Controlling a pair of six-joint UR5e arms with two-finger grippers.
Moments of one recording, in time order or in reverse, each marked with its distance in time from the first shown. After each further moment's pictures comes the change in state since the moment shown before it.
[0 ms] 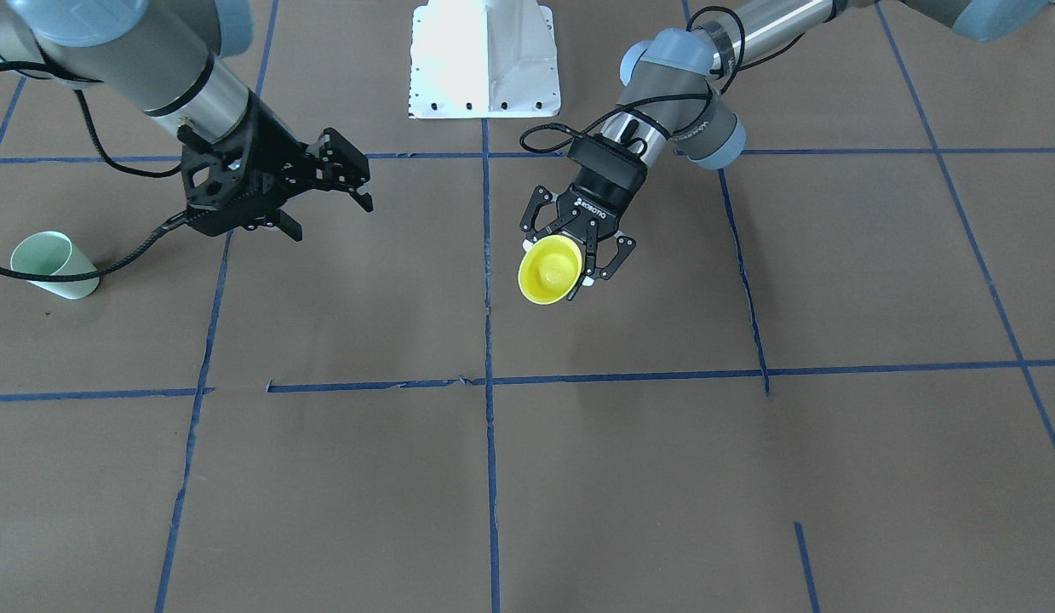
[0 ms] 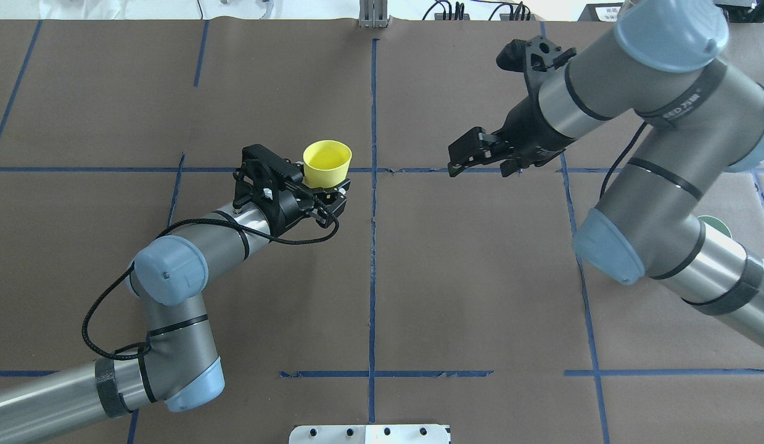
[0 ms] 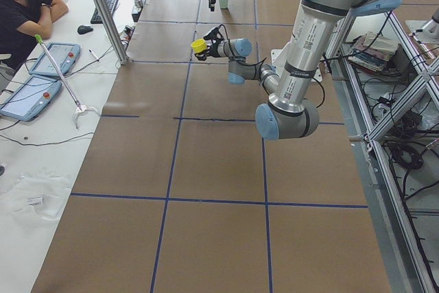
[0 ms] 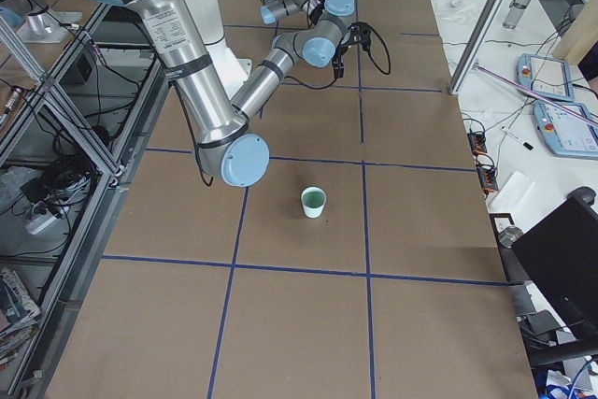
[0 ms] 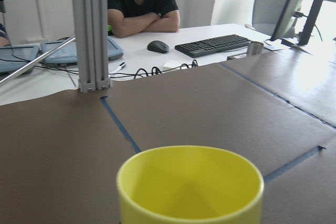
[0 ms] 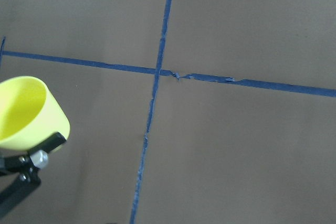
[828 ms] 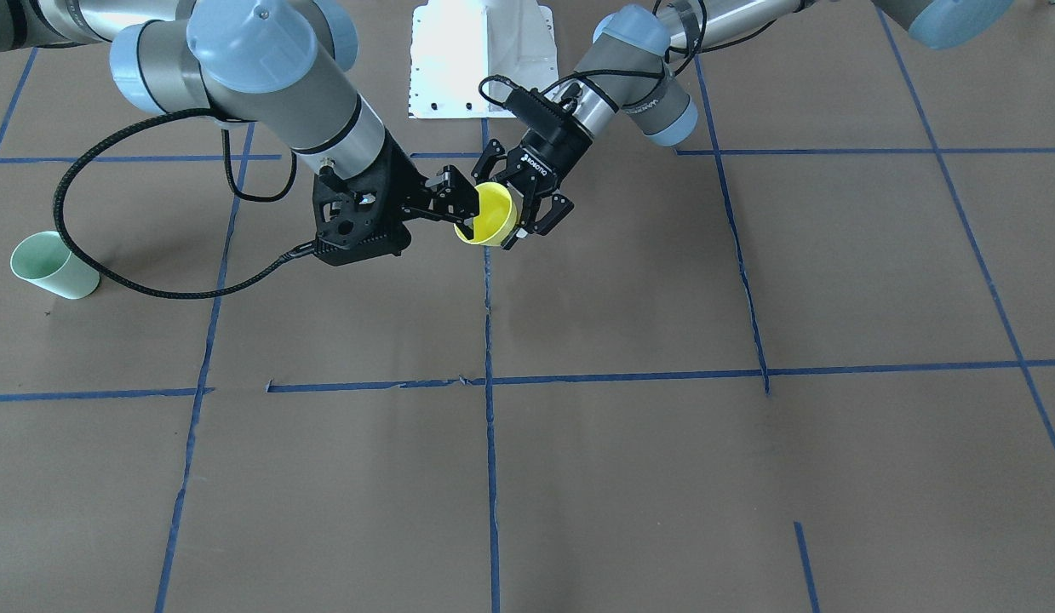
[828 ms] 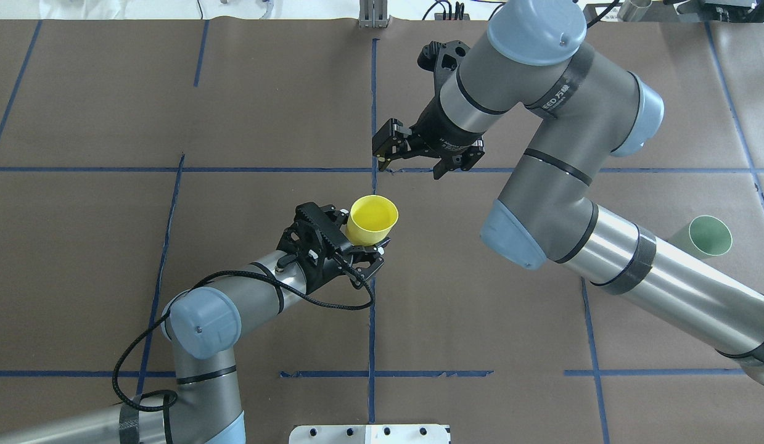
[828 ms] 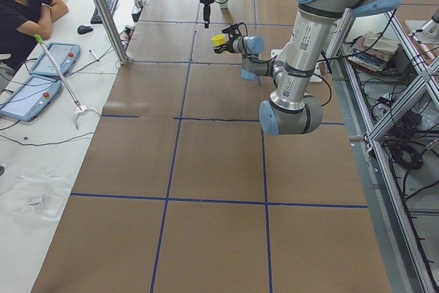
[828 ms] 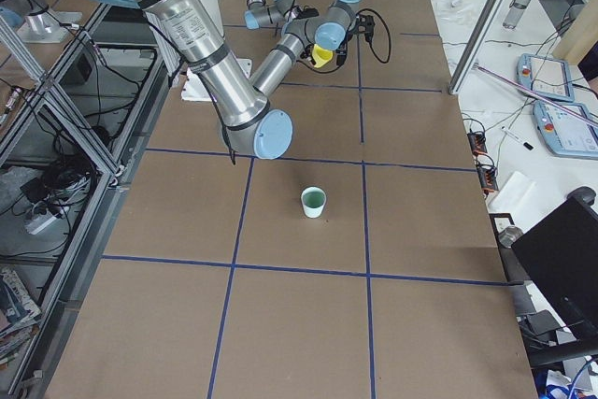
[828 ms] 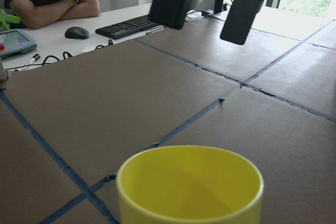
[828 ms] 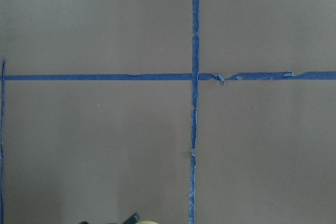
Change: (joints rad) left arm 0.133 -0.041 0.000 -0.005 0.047 0.185; right arm -0.068 0.180 -0.188 -0.003 -0.019 0.160
